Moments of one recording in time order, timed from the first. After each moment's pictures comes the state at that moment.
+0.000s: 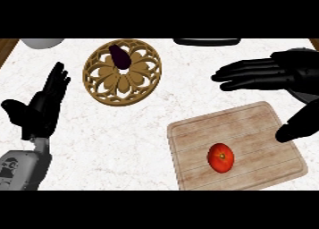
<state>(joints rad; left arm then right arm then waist) -0.24 0.31 -0.05 -1.47 0.14 0.19 0.08 -0.78 -0.86 0.43 -1.52 -0.03 0.67 -0.53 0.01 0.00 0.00</state>
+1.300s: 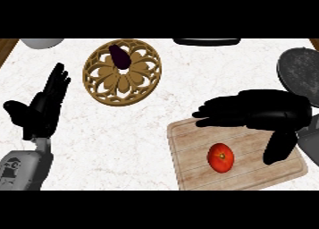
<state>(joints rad) -0.24 0.27 0.00 -1.45 0.10 0.15 0.06 -0.63 -0.76 0.54 -1.59 0.30 0.67 -0.47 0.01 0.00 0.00</state>
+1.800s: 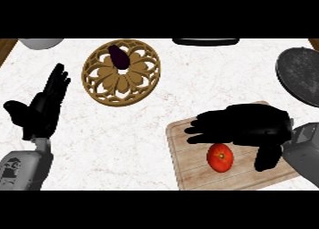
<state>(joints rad) -0.24 0.26 0.01 -1.45 0.08 0.14 0.07 -0.59 -0.72 0.62 -1.63 0.46 0.63 -0.49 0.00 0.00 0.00</state>
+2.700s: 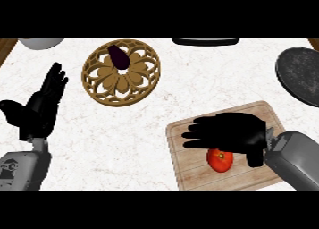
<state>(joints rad) -0.23 0.24 0.05 -1.48 0.06 0.11 0.09 -0.54 -0.63 0.67 -1.57 0.80 0.58 -0.51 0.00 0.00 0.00</state>
